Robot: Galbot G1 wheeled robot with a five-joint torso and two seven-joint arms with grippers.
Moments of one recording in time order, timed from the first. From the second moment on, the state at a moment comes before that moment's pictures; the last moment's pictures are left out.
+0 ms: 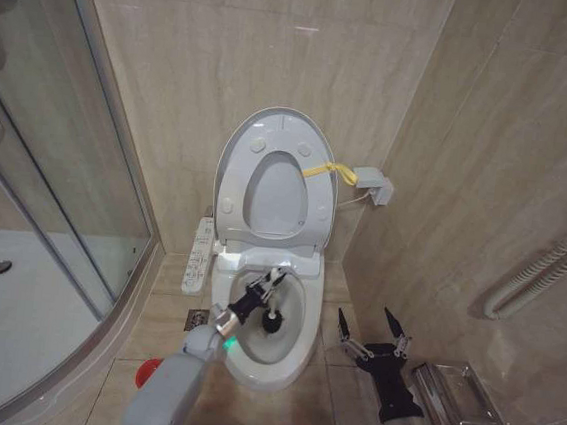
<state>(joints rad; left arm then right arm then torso) 0.72 -1.45 -0.13 -0.91 -0.37 -0.60 0.61 -1.74 1.43 0.56 2.23 0.16 0.17 -0.03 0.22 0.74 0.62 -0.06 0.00</state>
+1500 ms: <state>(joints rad) 0.71 -1.52 -0.18 -0.90 -0.36 -0.66 0.66 -1.74 1.43 0.56 2.23 0.16 0.17 -0.03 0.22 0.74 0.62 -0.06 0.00</state>
